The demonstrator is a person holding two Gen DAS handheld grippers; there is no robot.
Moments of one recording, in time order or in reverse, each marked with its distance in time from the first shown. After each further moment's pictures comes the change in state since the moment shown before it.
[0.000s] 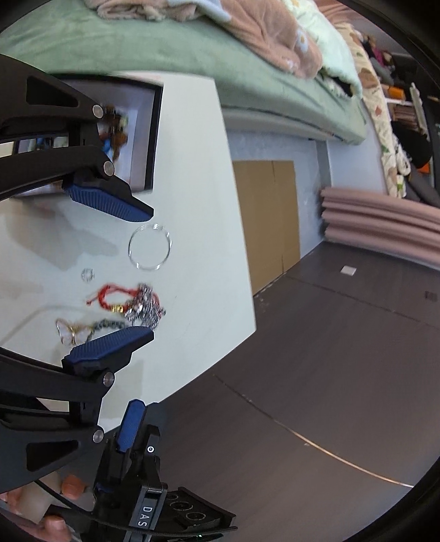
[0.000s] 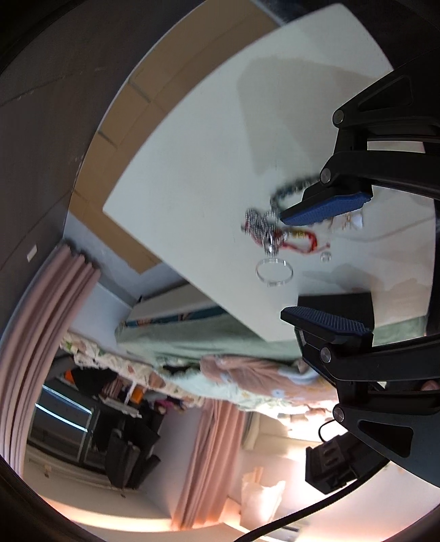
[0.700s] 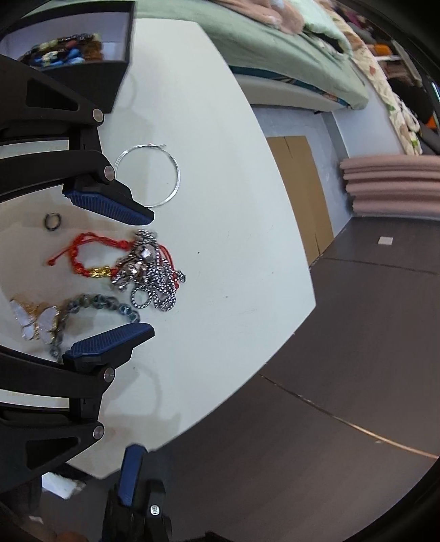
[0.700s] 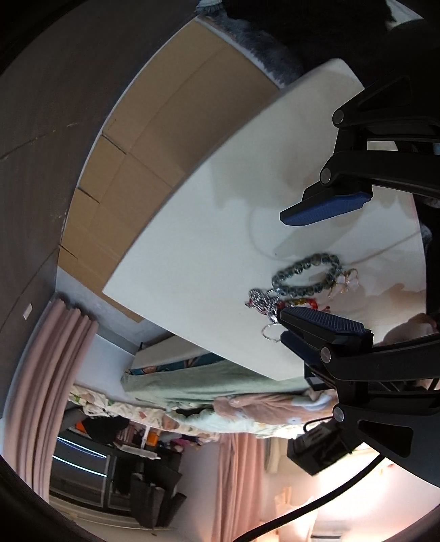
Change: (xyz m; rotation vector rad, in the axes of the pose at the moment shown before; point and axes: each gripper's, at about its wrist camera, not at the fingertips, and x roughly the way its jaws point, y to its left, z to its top) left arm 0.091 -0.049 -0.010 0.172 0.143 0.060; right arm -0.016 -0.051 0.008 0.138 0.038 -0.115
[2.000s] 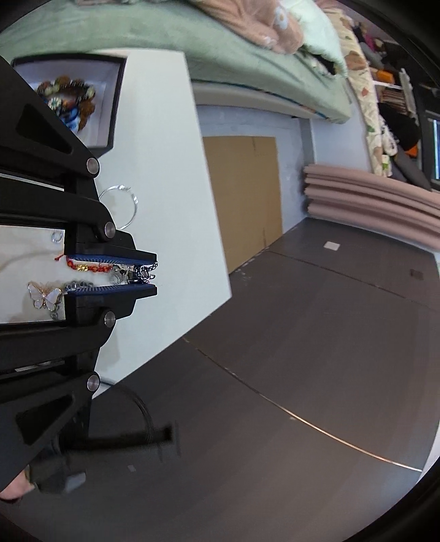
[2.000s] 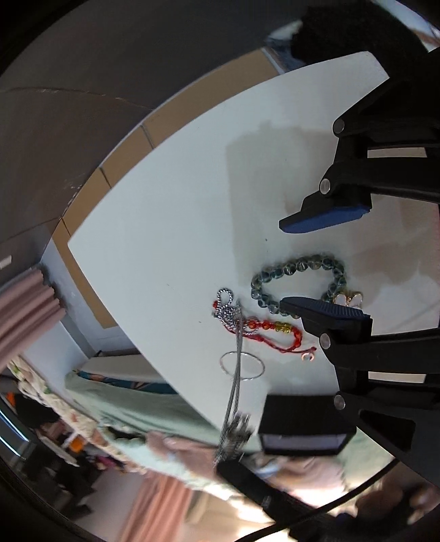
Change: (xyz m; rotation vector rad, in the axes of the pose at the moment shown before) left arm -0.103 0.037 0.016 -0.136 -0.243 -0.135; right arm 0.046 0.054 -0.023 -0.371 0.046 -0.293
